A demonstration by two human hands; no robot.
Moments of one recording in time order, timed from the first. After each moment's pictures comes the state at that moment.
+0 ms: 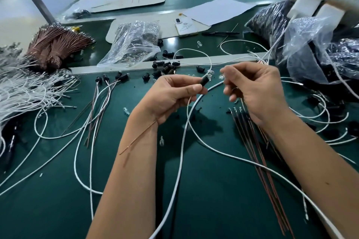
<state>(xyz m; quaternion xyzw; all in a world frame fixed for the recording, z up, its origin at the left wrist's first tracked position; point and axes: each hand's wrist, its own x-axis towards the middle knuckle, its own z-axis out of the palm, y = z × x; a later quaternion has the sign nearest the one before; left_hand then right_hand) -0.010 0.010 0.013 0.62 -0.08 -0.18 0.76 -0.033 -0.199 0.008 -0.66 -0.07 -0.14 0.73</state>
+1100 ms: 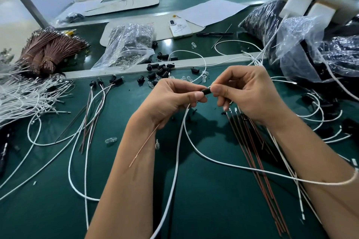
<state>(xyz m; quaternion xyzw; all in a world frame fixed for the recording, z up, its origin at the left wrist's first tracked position) -0.014 0.002 0.012 0.67 -0.13 -0.18 0.71 -0.033 -0.210 0.008 -0.72 -0.21 -0.08 0.66</state>
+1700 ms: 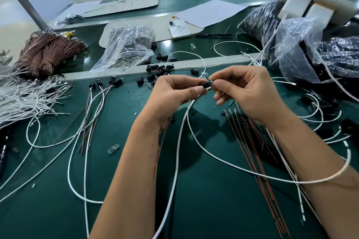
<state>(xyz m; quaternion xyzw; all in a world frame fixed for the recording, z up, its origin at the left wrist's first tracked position) -0.011 -0.008 0.011 0.67 -0.14 -0.10 0.72 -0.029 -0.211 0.005 -0.72 -0.18 -0.10 0.67</state>
